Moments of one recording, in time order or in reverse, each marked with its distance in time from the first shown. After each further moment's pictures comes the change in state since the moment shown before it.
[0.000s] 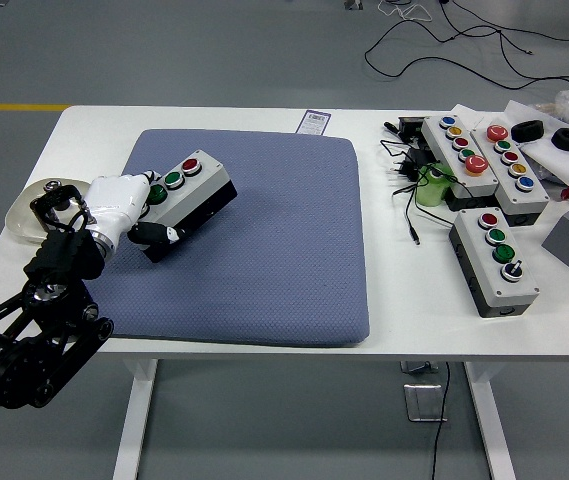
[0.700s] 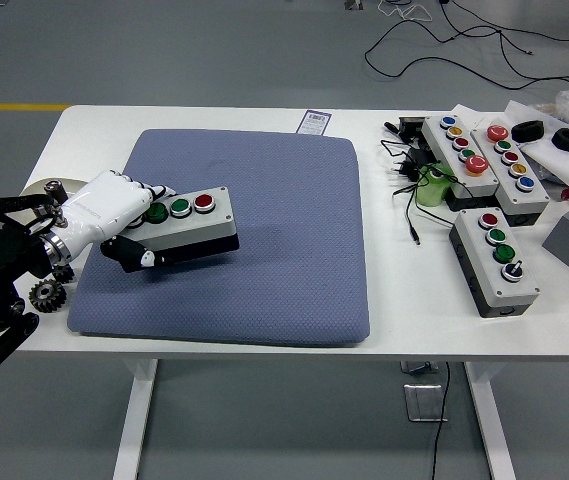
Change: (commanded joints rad) left arm -0.023 0.223 0.113 0.010 0.000 0.114 -0.483; right arm 0.002 0.003 -0.003 0.000 0.002 0.001 -0.001
